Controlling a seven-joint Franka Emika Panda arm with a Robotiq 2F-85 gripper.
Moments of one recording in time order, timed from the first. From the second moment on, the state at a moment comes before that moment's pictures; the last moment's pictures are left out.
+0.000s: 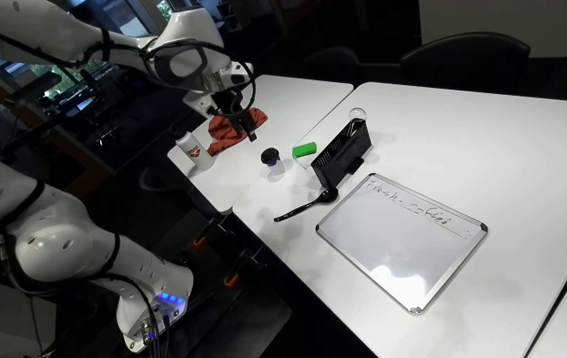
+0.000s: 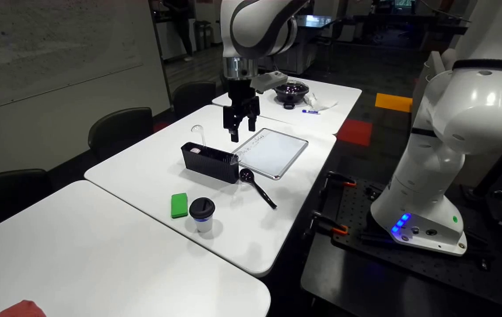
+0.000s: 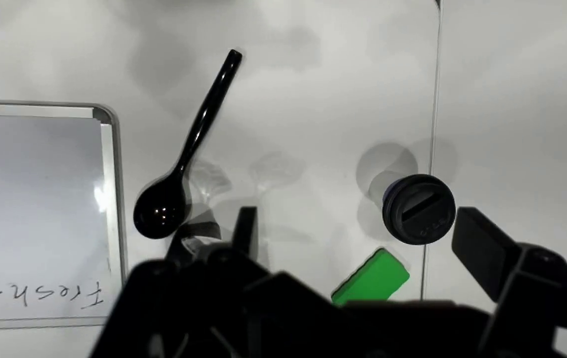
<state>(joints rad) 0.04 -0.04 0.02 -2.38 0.15 2.26 0.04</state>
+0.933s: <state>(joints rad) 0.09 0.22 0.07 -2.37 0.06 2.61 0.08</state>
